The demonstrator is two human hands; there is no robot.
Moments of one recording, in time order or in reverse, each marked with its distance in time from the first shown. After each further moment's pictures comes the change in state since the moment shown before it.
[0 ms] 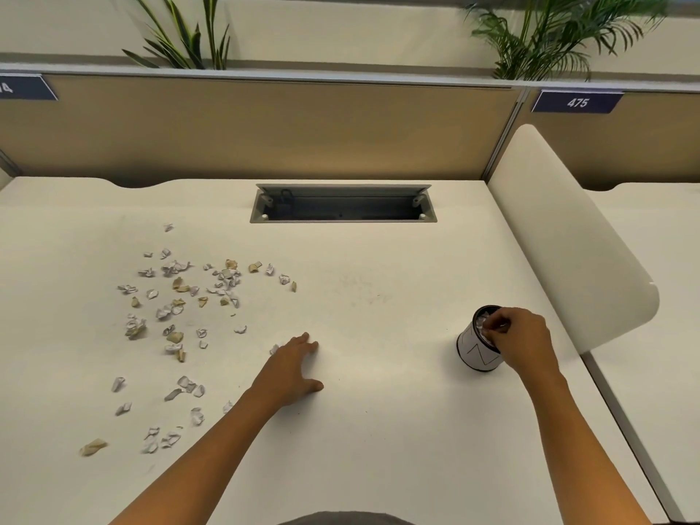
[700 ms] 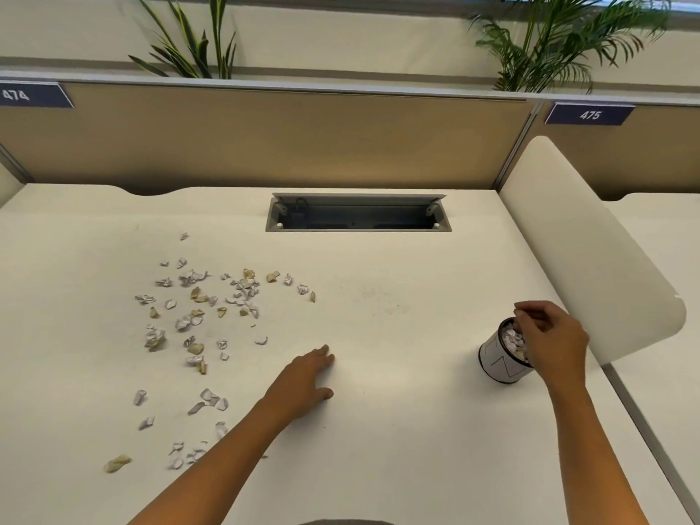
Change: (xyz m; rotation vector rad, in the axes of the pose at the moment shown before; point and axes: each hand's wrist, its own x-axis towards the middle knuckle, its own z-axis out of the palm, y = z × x) left_hand 0.005 -0.025 -0.014 0.041 -0.071 0.131; right_hand -0.015 -0.036 -0.003 0.355 0.270 -0.012
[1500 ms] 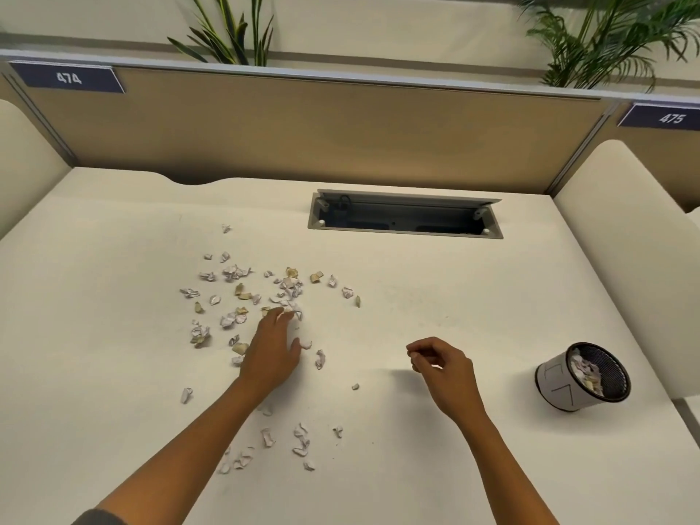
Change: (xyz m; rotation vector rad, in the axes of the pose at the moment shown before) left_hand 0.006 -0.103 -0.068 -0.007 0.455 -0.152; right_hand -0.109 -0.048 0.165 0.105 -0.562 0.015
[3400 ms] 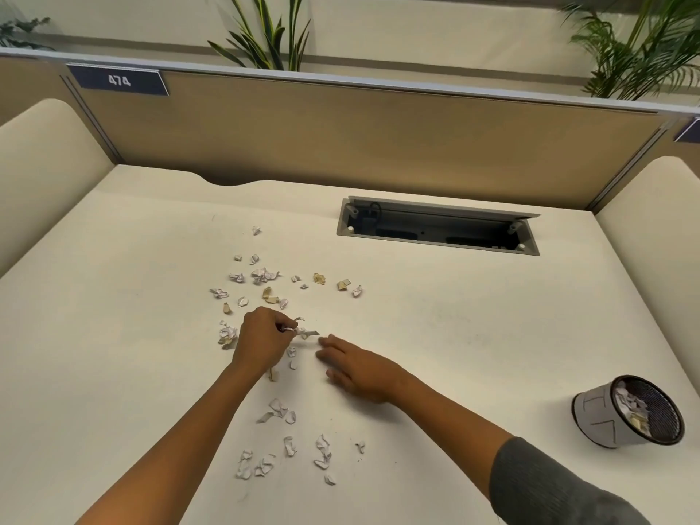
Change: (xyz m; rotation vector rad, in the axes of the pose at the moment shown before) left_hand 0.018 -0.011 -0.062 -0.212 0.073 -0.315; right_hand 0.062 -0.024 0.138 -0.698 -0.824 -0.639
